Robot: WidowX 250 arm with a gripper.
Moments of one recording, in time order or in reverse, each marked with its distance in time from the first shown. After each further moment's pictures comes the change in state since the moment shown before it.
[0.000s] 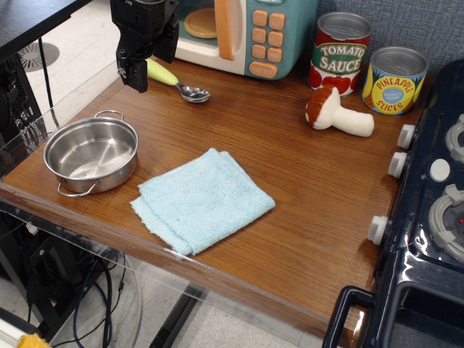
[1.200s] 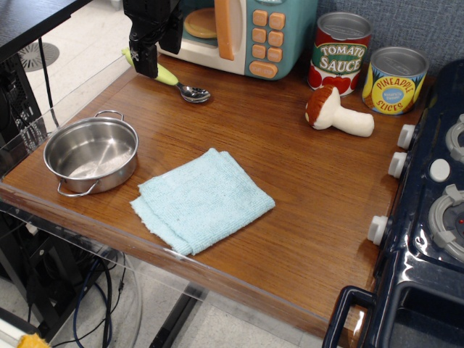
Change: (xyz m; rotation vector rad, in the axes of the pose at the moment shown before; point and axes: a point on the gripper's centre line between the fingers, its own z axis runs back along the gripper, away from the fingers) arm 0.017 -0.044 -0.040 0.103 0.097 0.042
